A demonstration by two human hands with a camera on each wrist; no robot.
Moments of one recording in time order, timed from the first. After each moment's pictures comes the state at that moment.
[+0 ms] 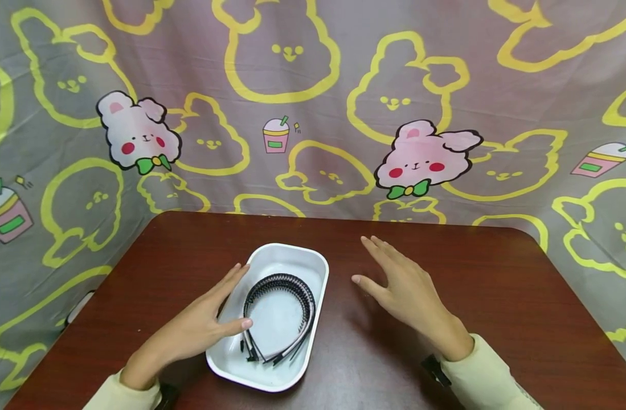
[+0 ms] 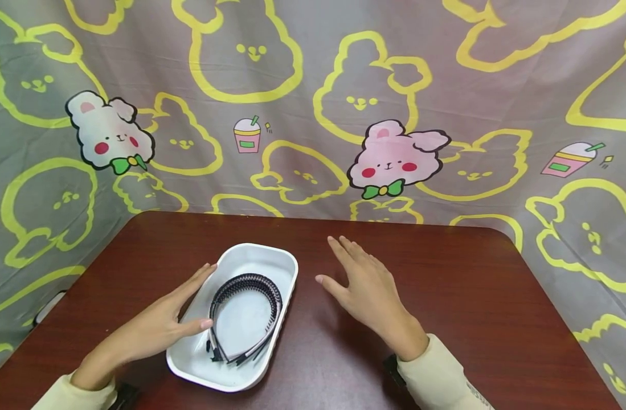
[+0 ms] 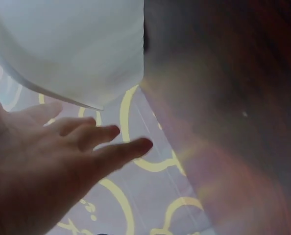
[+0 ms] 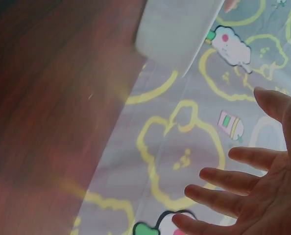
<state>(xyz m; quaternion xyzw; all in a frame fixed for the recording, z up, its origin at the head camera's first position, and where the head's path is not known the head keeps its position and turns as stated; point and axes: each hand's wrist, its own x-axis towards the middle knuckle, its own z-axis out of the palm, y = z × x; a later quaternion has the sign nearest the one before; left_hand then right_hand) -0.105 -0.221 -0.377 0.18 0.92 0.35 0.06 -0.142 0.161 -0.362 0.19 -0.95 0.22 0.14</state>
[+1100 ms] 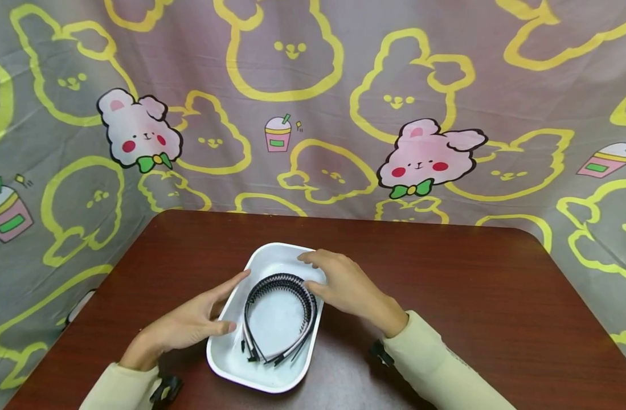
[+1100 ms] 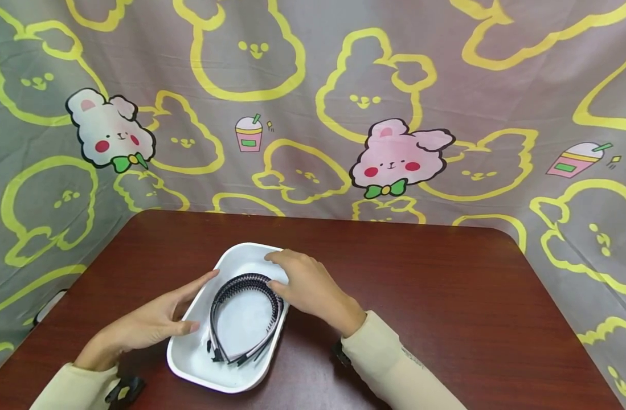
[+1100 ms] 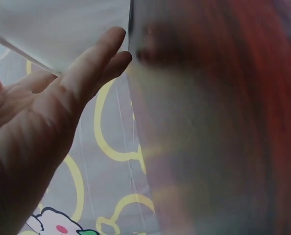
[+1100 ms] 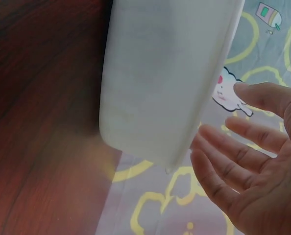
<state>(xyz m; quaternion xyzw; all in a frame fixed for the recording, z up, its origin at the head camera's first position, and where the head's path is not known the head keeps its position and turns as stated) -0.132 -0.251 -0.401 0.23 0.79 0.52 0.22 -0.168 0.073 -0.361 0.32 -0.89 0.32 0.04</state>
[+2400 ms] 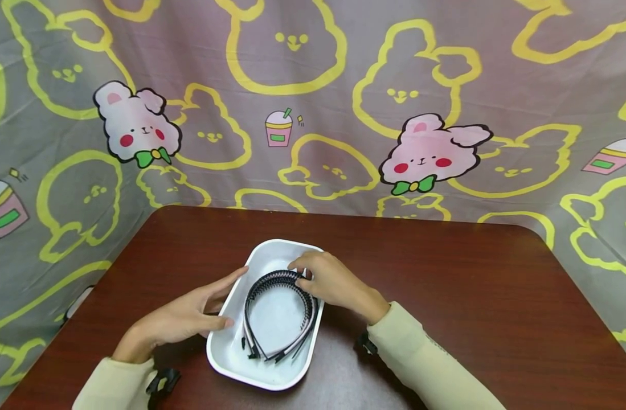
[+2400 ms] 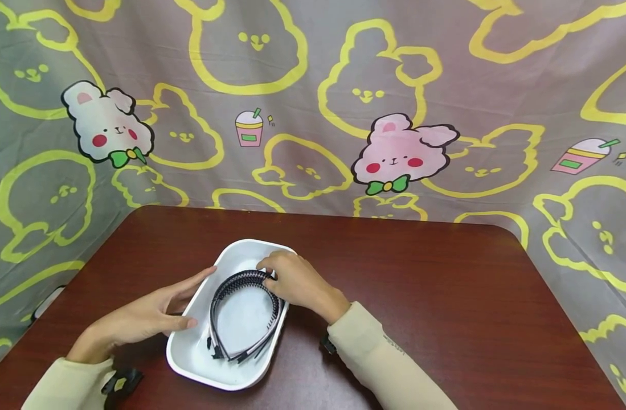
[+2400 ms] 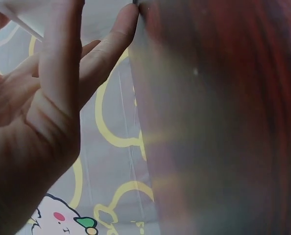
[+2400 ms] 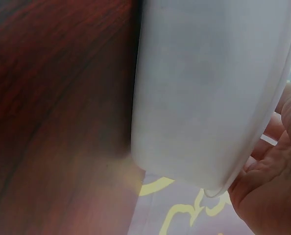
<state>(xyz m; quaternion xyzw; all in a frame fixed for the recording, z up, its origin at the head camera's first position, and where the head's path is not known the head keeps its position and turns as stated) -0.133 -0.257 -0.394 0.17 0.77 0.54 0.30 -0.191 0.052 -0.382 0.37 -0.88 0.28 0.00</state>
